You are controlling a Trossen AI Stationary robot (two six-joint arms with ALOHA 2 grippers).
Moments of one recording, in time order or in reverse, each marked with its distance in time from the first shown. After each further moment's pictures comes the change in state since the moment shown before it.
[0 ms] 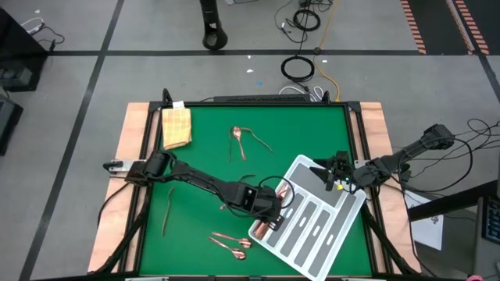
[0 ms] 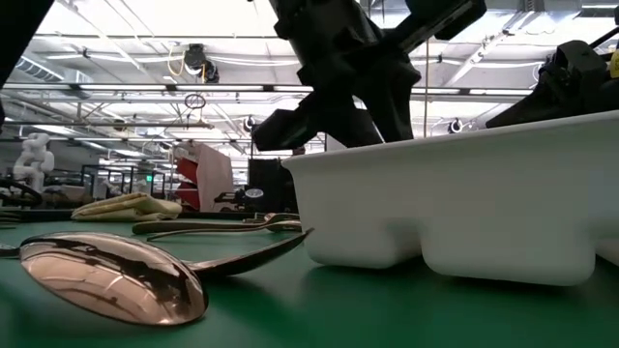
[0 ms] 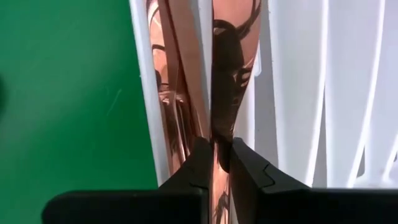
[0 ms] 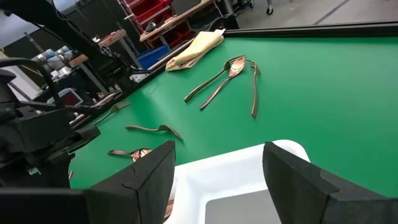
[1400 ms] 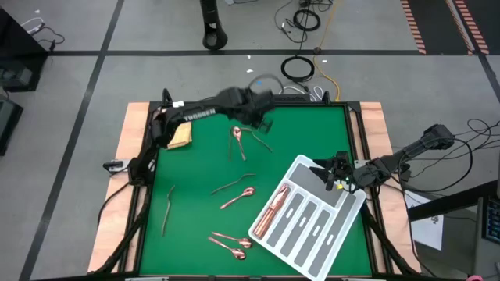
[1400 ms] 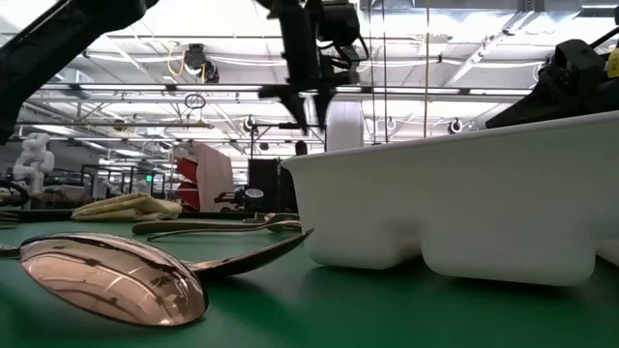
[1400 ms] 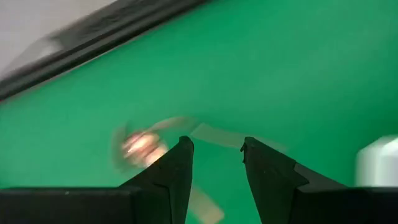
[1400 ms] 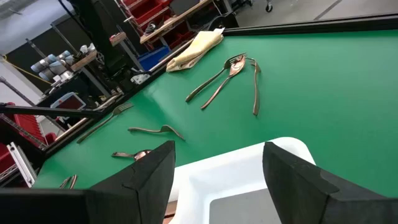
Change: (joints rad) left arm 0.611 -0.020 0.471 -0.621 -0.188 0.437; right arm 0.000 0.000 0.000 0.001 -0.002 0.039
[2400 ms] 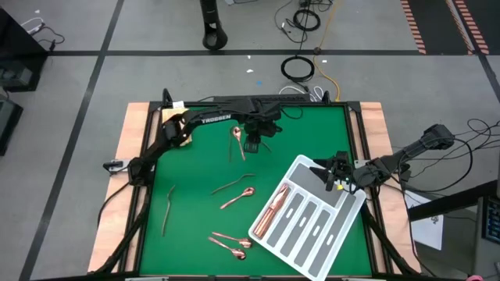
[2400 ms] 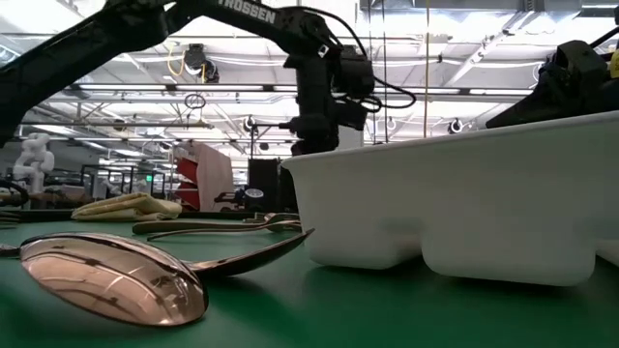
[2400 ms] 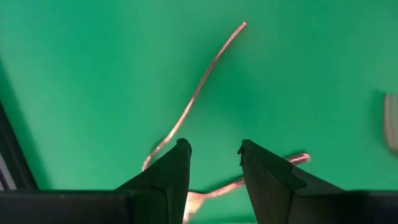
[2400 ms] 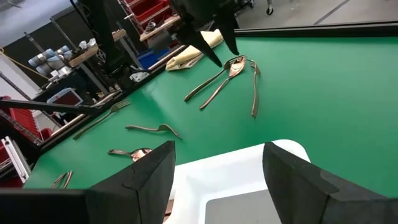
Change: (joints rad) left arm 0.006 0.174 -0.020 -0.019 0.221 1.271; right arm 0.000 0.000 0.000 0.000 0.001 -0.037
